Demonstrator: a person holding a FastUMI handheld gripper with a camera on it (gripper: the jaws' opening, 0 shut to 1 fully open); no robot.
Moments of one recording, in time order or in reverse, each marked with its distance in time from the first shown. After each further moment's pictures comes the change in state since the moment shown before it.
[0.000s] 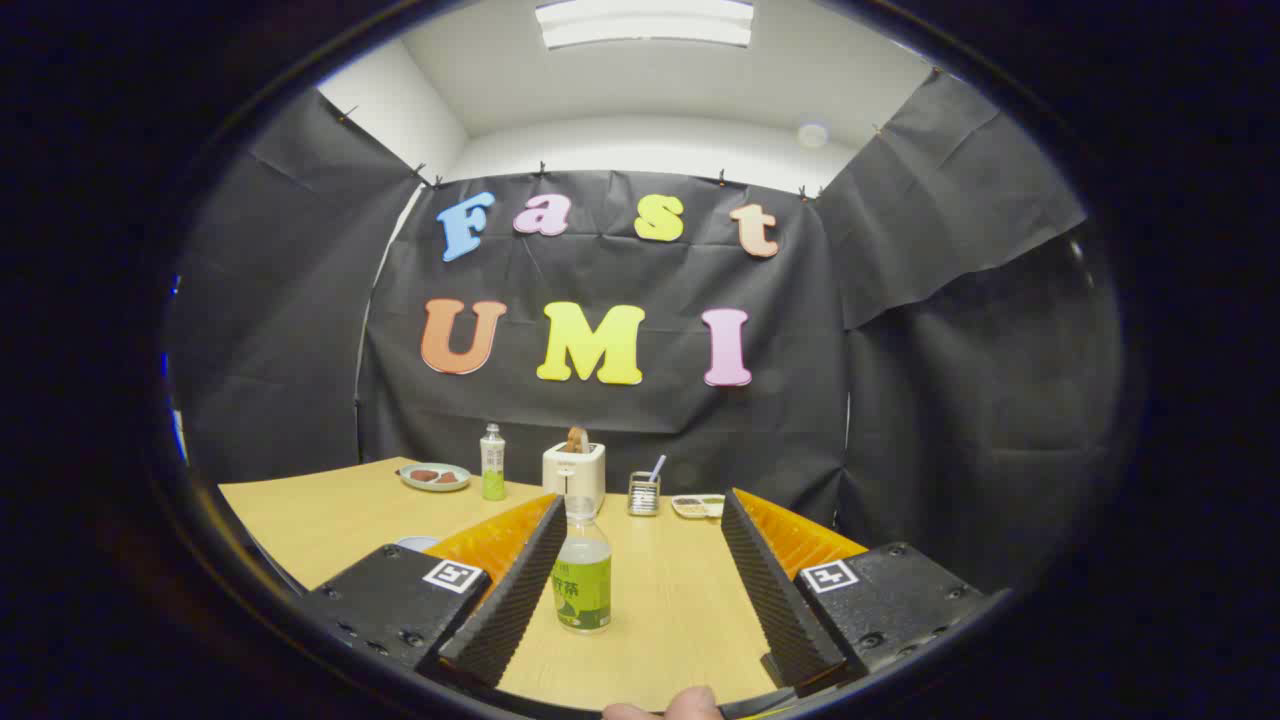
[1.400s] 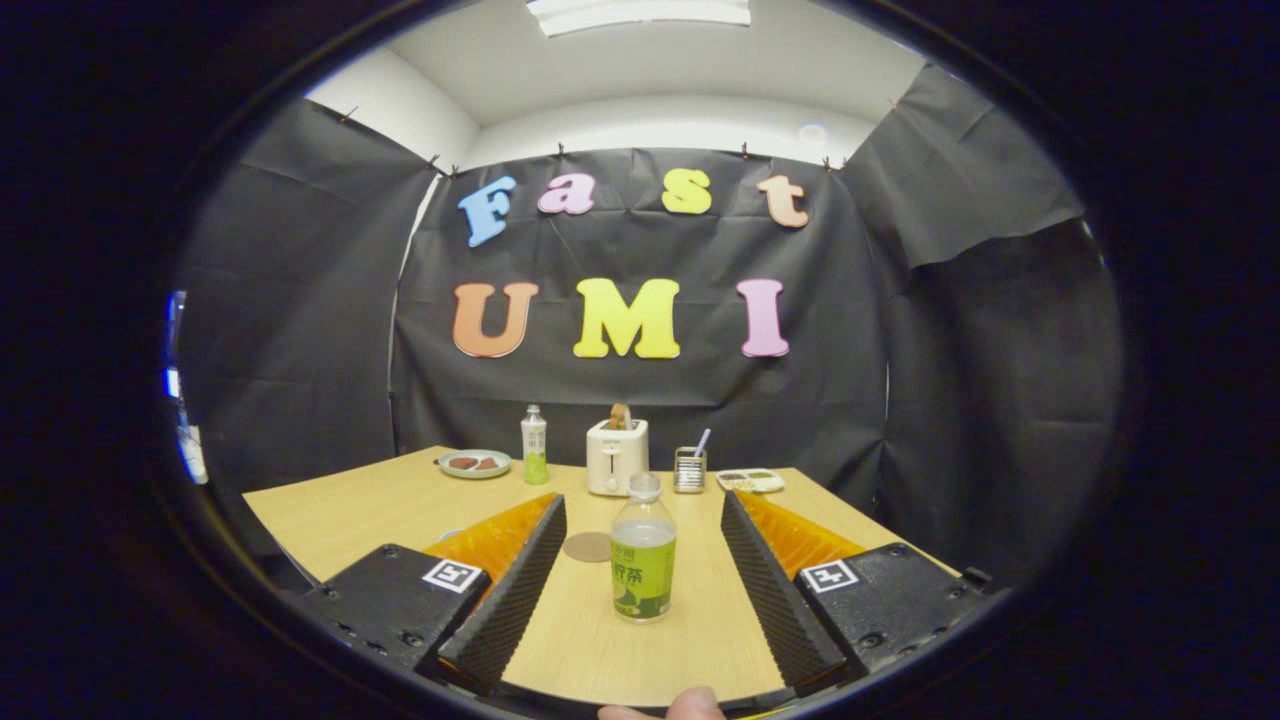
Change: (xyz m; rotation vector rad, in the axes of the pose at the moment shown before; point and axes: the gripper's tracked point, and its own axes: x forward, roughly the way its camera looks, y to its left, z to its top) arm 0.012 0.048 -0.023 0.032 0.091 0.108
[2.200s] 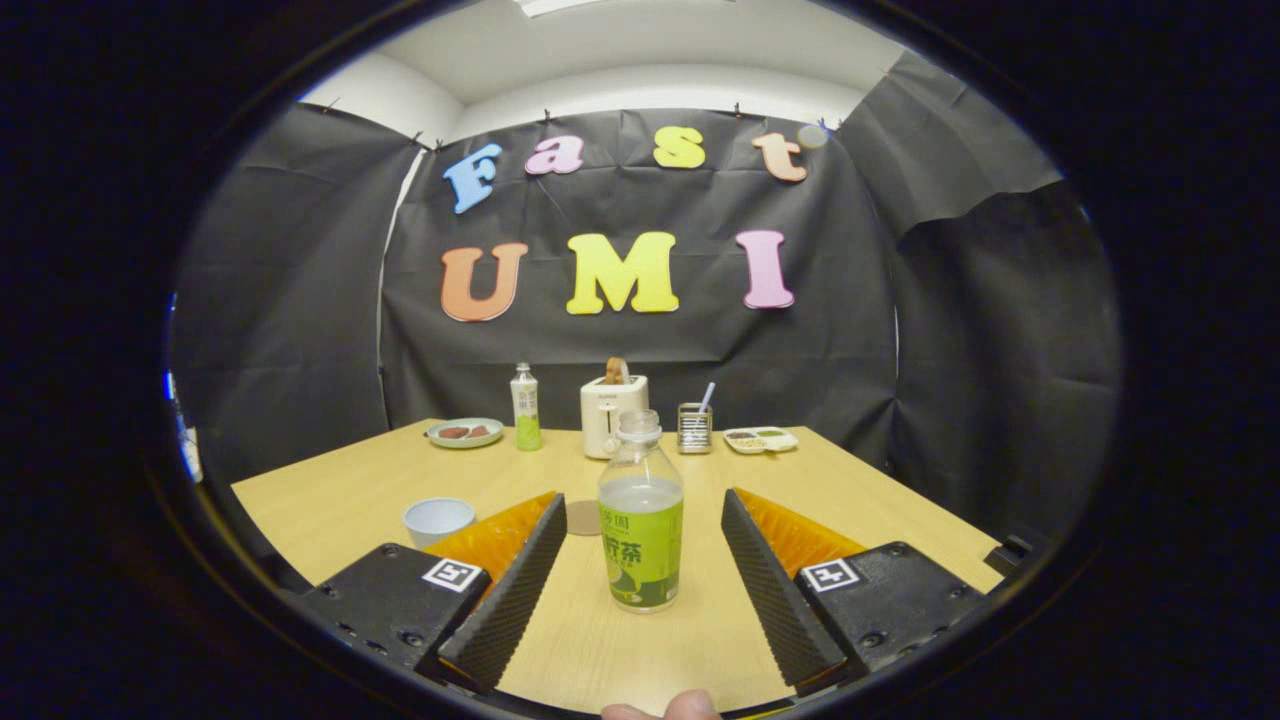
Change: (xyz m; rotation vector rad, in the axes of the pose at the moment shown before) arm 0.052 -0.005 -0.048 0.023 0.099 -0.009
